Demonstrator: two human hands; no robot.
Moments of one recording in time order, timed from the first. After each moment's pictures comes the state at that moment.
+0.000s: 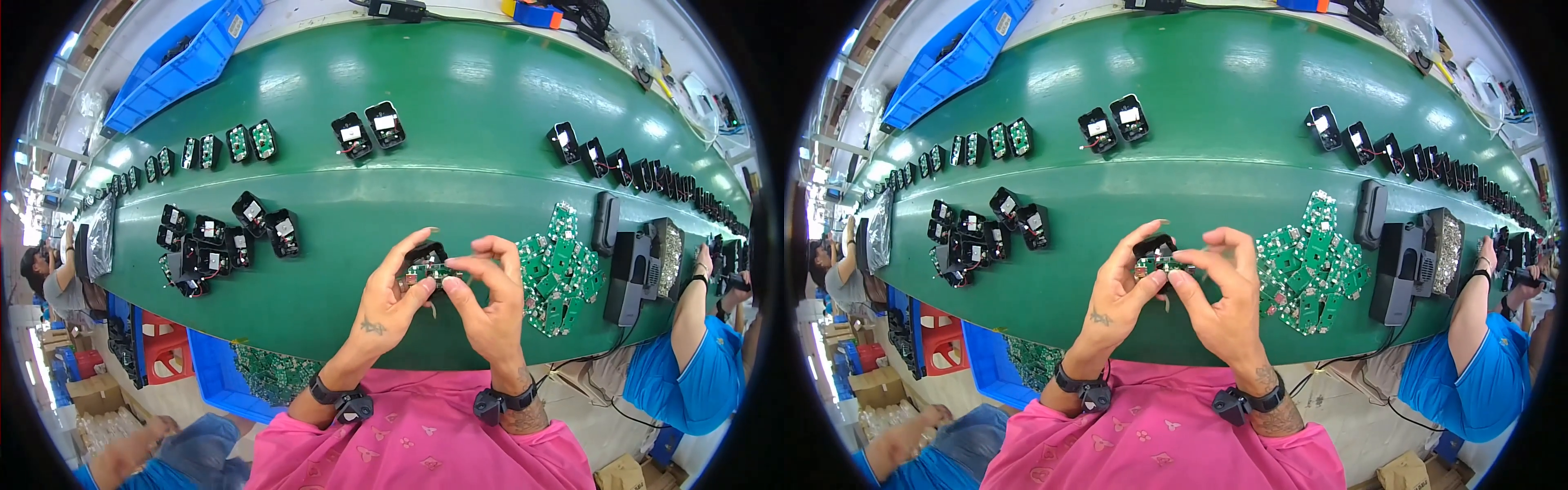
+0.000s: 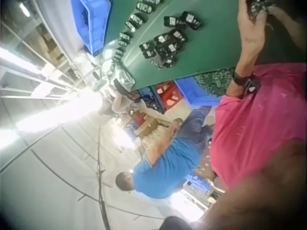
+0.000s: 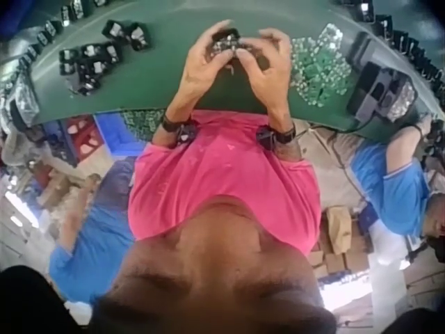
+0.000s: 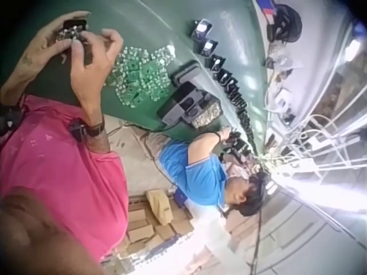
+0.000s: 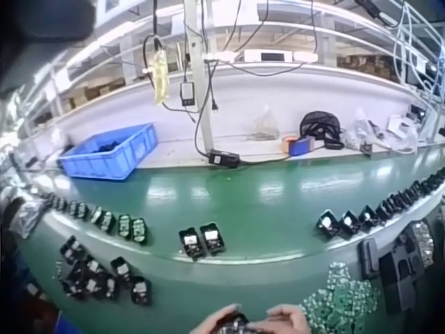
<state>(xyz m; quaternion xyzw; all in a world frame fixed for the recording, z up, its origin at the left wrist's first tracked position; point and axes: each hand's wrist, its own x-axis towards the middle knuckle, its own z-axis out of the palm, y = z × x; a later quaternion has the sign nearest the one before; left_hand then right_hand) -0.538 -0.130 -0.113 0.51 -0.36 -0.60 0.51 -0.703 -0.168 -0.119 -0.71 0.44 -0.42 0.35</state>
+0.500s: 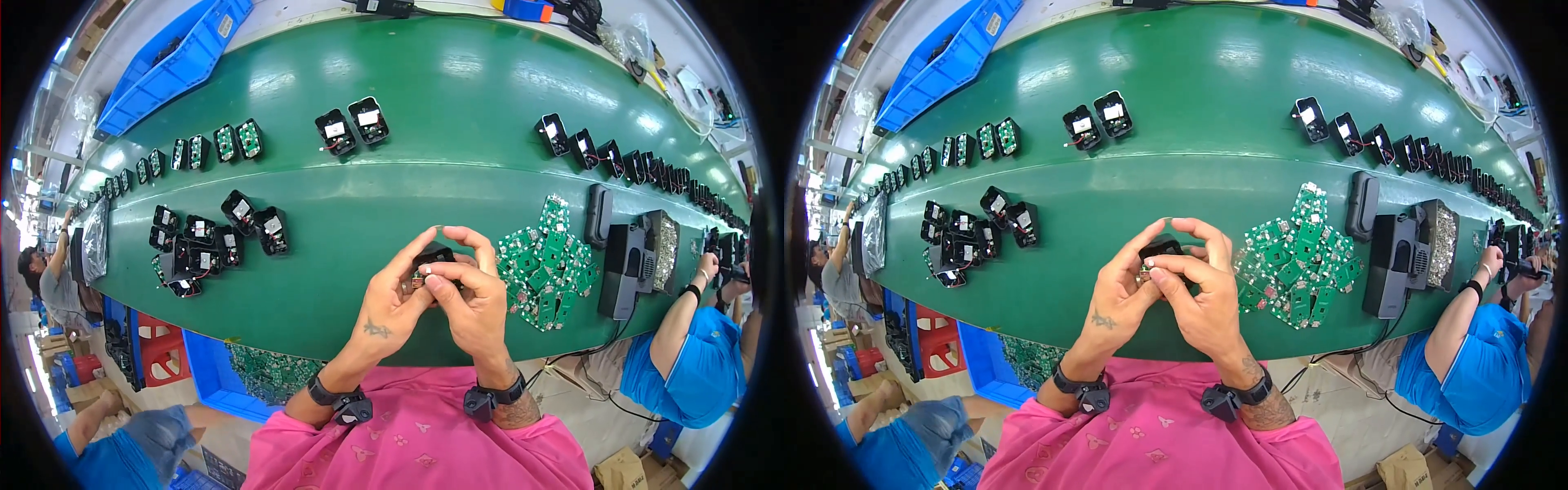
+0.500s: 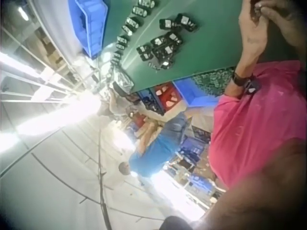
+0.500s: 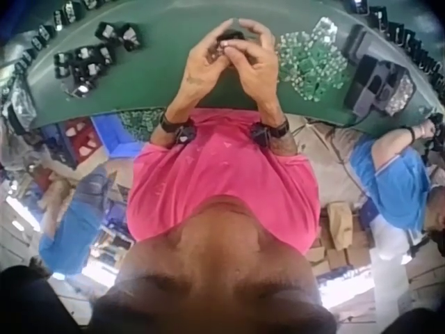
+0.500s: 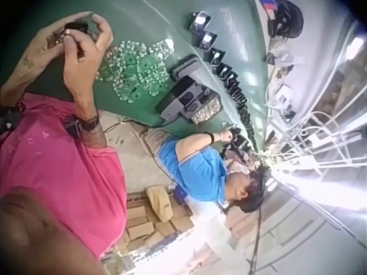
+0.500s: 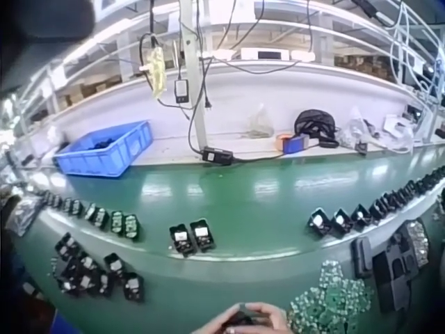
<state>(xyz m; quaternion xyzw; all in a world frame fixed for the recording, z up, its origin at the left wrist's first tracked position) -0.560 -0.128 -0.115 0.46 -0.36 -0.61 0.54 -0.697 -0.164 -0.129 -0.64 0.40 -0.45 0.47</state>
